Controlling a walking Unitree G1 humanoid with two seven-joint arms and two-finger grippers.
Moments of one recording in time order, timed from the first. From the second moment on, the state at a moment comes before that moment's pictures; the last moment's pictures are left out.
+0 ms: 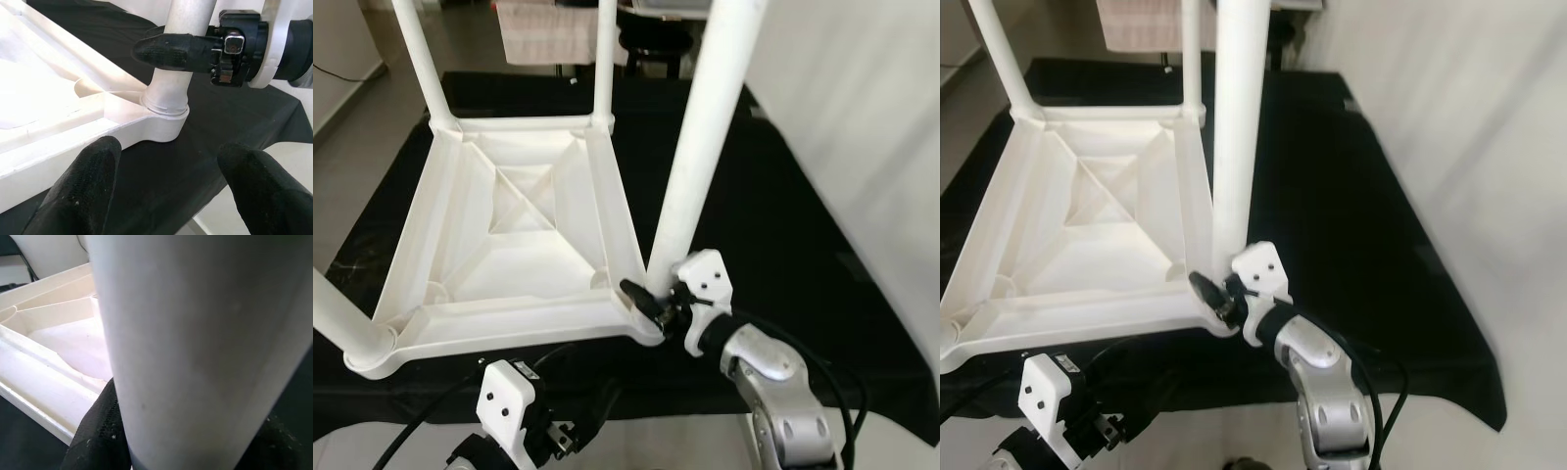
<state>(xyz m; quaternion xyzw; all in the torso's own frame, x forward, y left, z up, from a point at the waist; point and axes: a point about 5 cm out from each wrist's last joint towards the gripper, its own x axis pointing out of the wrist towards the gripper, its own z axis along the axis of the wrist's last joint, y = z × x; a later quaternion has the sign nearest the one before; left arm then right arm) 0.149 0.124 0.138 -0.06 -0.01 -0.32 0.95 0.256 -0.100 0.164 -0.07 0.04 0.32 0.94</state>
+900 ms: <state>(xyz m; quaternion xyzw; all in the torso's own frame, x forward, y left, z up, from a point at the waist) 0.146 0.117 0.140 -0.07 -0.01 -0.32 0.94 0.292 -0.062 0.199 -0.11 0.00 0.72 0.69</state>
